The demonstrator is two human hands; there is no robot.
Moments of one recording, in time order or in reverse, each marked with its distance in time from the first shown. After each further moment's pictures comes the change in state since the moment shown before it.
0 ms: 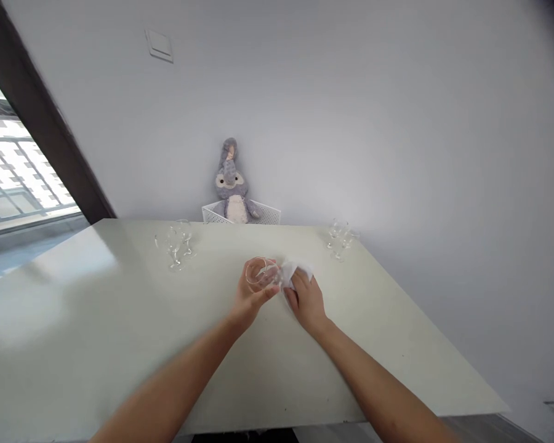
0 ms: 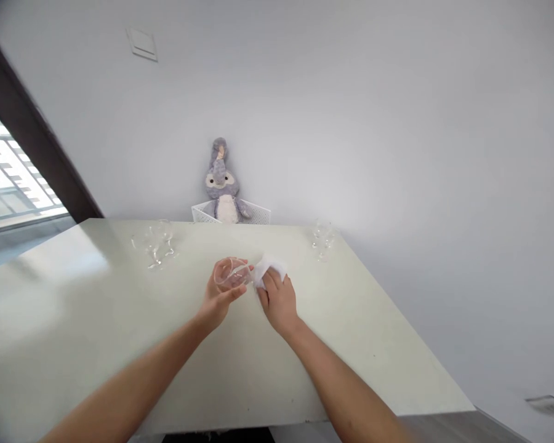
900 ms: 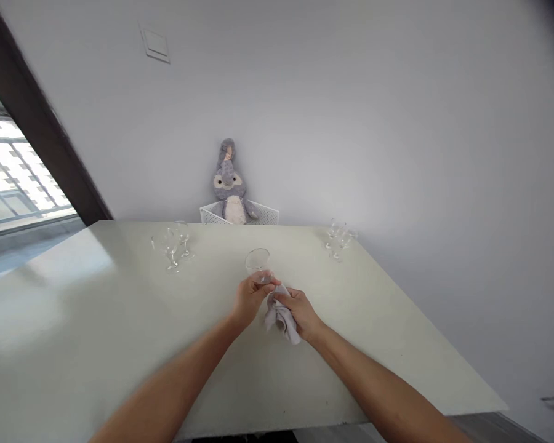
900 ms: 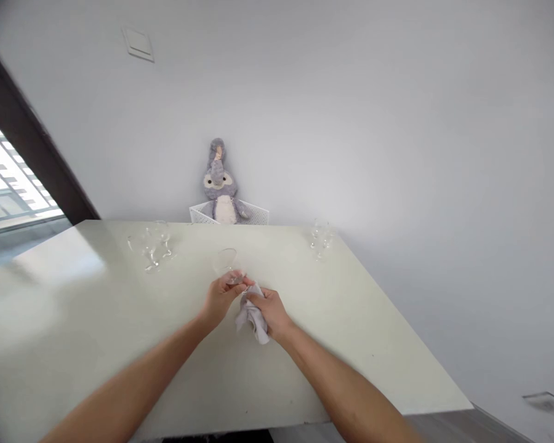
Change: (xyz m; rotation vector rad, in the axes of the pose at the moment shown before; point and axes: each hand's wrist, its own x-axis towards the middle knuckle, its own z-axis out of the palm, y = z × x) left_hand 0.003 -0.026 -0.014 0.391 0.059 -0.183; right_hand -0.007 -0.014 0.024 1.302 -0.264 0.805
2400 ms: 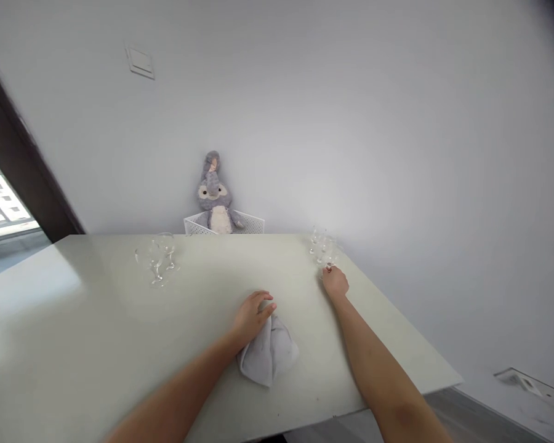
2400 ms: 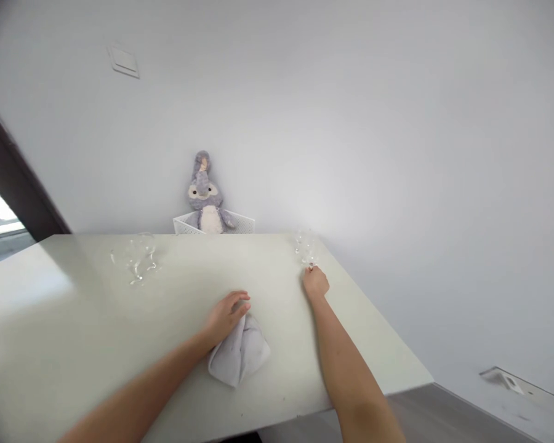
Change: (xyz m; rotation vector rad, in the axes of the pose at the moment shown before) left_hand -0.005 -0.034 0.006 0.433 -0.166 0.132; right_hand 0.051 -0.051 -0.167 -1.248 1.049 0.154
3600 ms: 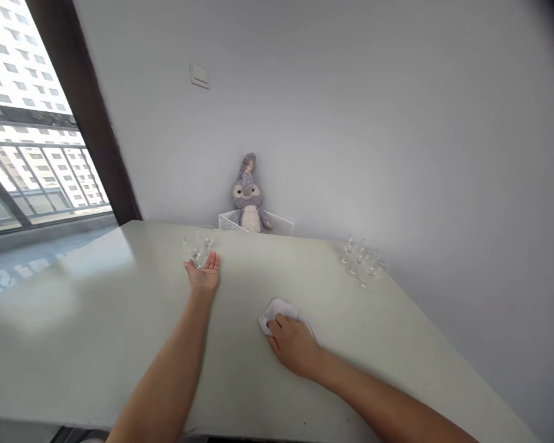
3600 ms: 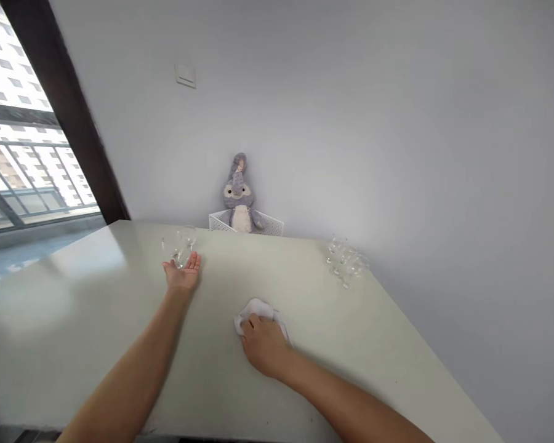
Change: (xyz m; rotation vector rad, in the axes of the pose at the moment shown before) left_hand 0.031 -0.062 -0.172 -1.360 1.092 -0.253; right_hand -0.220 -0.068 -0.001 -0.212 -0.328 -1.341
